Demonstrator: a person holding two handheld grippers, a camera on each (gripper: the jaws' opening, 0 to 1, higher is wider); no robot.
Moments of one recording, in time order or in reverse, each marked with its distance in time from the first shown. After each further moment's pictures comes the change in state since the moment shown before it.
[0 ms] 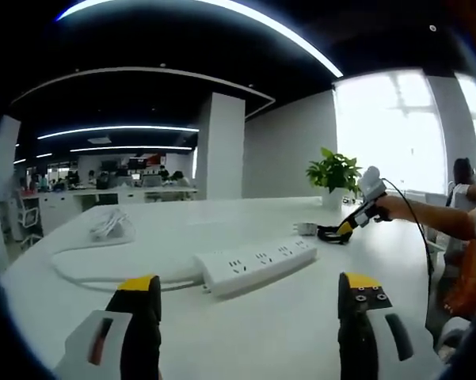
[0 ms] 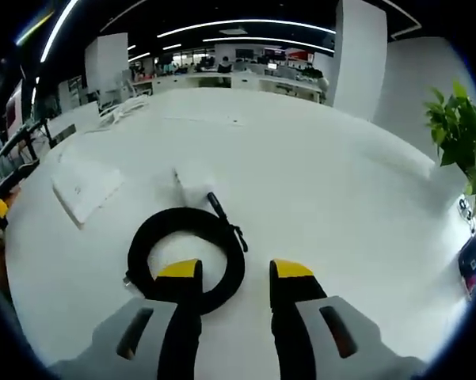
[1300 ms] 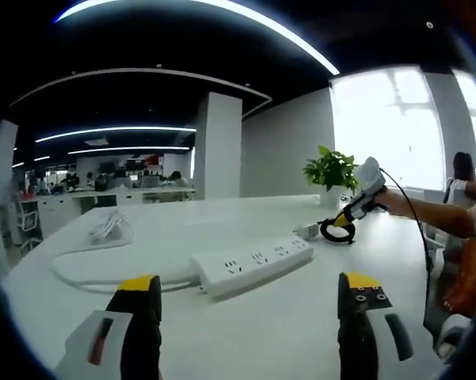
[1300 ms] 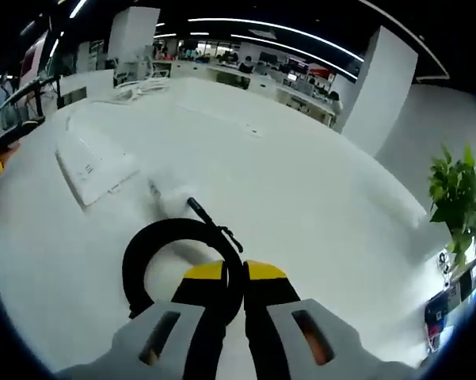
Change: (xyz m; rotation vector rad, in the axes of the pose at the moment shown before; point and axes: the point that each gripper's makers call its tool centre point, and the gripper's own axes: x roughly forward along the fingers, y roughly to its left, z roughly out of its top) left arm -0.001 -0.006 0.001 0.018 0.008 -0.008; right arm -0.018 0.018 0.029 -0.321 -0.016 -0.120
